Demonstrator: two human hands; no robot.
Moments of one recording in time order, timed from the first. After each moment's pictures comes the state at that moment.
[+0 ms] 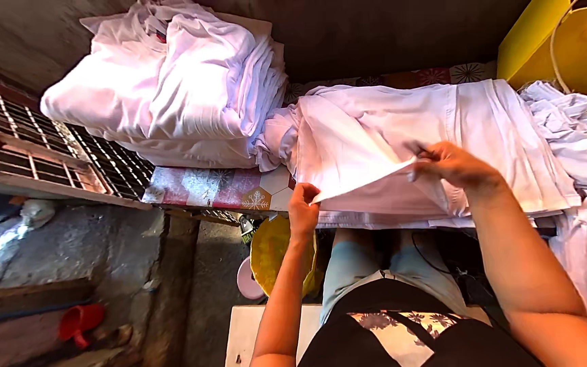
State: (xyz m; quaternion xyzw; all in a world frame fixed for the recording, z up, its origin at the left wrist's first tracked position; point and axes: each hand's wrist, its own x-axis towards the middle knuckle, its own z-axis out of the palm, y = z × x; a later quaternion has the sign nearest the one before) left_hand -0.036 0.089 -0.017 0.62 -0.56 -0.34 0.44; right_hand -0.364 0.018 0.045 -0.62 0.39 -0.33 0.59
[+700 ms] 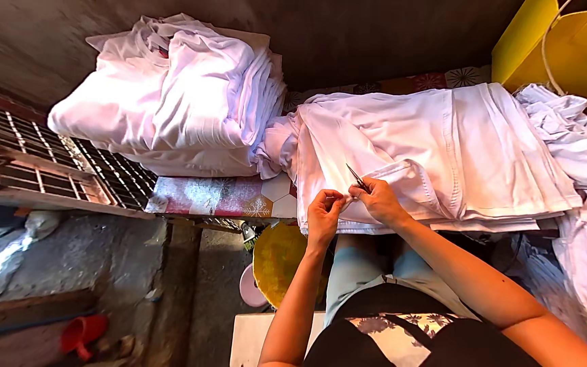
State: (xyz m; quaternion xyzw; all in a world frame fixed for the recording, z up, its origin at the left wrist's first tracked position) left_hand -0.075 0.094 -0.001 0.57 -0.49 -0.47 0.47; right_hand -0.234 0.059 0.008 -0.56 0.53 -0.36 0.52
